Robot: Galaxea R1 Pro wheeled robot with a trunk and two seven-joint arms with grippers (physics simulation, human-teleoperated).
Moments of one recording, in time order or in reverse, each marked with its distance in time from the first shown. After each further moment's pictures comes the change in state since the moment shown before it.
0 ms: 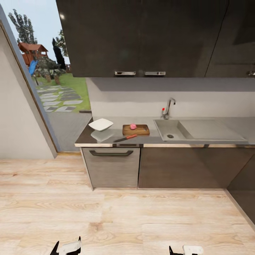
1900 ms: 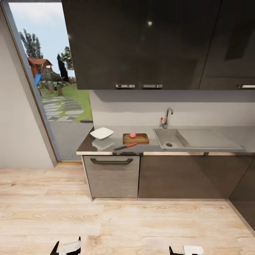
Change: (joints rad) left arm 0.000 0.000 0.000 0.000 0.000 0.001 0.000; right arm 0.000 0.000 0.000 0.001 0.000 0.000 -0.002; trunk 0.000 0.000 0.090
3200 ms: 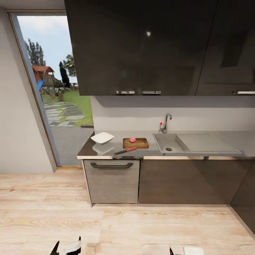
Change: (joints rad) left arm -0.001 -0.001 0.000 0.000 0.000 0.000 0.000; right arm 0.000 -0.001 0.000 0.018 0.000 0.000 0.000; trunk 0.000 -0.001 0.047
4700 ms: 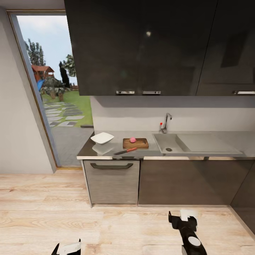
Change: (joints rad) left arm 0.000 0.001 0.001 -0.001 0.002 0.064 -0.001; right arm -0.050 0.014 -0.001 -0.436 0.046 0.352 -0.179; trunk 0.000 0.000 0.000
